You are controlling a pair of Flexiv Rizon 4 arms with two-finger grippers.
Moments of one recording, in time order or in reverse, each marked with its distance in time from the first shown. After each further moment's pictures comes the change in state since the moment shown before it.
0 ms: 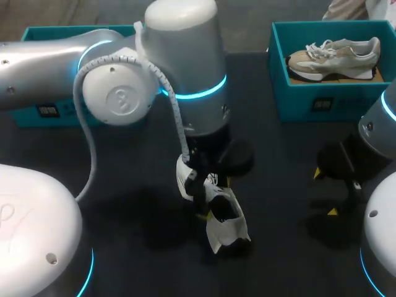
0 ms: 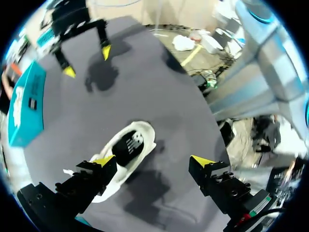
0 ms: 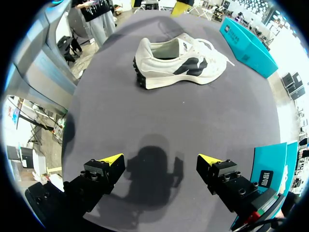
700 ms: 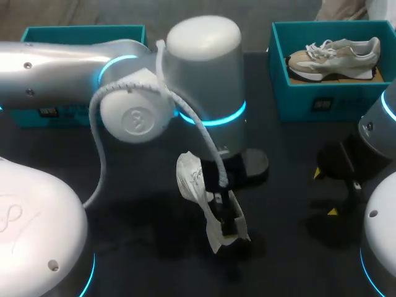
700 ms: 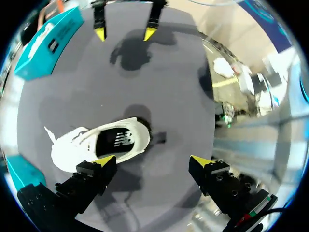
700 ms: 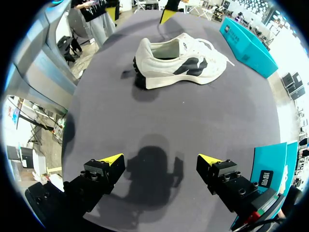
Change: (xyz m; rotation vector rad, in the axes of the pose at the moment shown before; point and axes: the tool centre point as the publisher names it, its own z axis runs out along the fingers) left arm 0.023 -0.032 0.027 -0.027 -0.025 -0.549; right arm 0.000 0.000 0.000 0.000 0.000 0.000
